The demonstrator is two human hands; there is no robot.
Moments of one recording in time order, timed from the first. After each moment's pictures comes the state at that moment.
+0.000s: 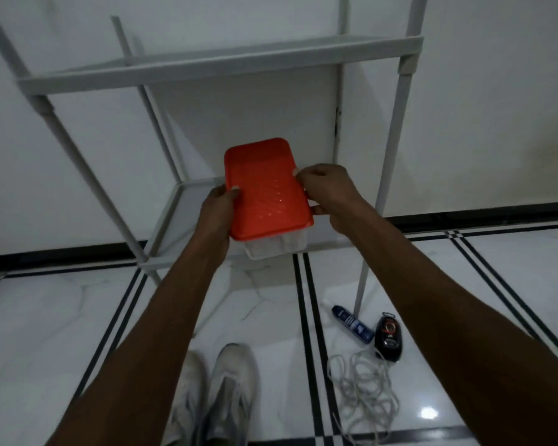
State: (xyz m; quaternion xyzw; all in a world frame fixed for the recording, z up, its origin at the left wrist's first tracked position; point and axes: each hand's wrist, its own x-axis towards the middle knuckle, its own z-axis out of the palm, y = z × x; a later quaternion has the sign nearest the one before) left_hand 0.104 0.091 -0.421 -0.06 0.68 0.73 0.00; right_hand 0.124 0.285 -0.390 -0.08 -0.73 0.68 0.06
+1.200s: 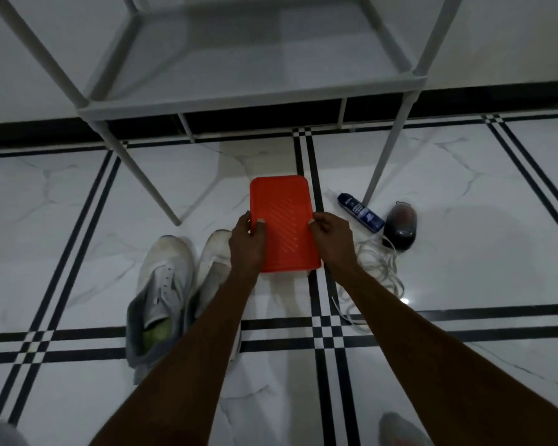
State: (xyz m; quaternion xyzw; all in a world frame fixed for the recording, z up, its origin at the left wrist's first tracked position) left_hand 0.218 0.101 -0.724 -0.15 0.80 0.59 0.02; right_hand 0.235 0.258 -0.722 -0.17 -0.79 0.59 0.02
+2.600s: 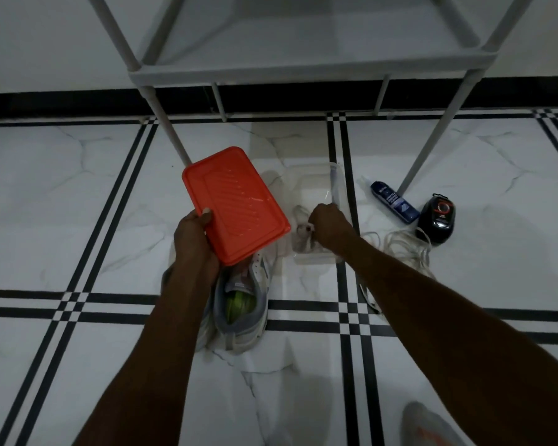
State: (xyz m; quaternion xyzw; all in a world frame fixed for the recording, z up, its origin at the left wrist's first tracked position) left_hand 0.255 -0.019 -0.676 -0.31 0.50 0.81 0.02; right_hand 0.184 0.216 -0.763 0.06 -0.97 0.17 -0.13
